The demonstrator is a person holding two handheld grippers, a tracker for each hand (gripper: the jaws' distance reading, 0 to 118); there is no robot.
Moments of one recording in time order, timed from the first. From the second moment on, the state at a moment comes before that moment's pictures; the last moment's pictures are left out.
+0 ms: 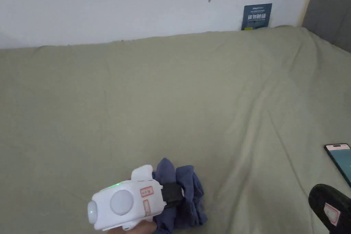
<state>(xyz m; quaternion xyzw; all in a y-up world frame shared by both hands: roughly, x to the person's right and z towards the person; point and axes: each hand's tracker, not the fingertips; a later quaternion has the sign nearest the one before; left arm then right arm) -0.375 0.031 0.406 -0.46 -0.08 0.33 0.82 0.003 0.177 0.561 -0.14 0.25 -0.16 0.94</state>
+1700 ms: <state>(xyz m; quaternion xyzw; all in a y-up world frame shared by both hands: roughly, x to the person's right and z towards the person) -0.493 -0.036 0.380 -0.46 -0.19 0.48 0.73 -0.143 -0.009 0.366 -0.42 0.25 -0.07 0.87</state>
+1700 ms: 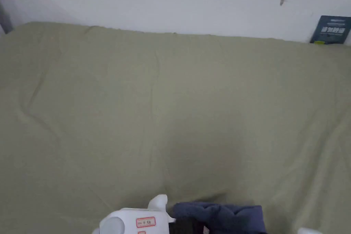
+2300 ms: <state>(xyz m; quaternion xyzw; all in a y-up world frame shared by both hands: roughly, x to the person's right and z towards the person) -0.994 0.014 0.542 -0.51 0.12 0.42 0.74 -0.134 0.047 0.444 -0.38 0.21 0.00 0.90</state>
